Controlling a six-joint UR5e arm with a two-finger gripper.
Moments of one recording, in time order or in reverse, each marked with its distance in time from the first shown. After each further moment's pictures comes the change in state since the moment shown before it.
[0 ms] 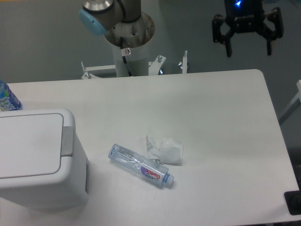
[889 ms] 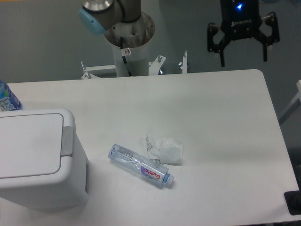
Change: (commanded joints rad) arm -0.041 -0.020 0.031 0.012 -0.127 -0.422
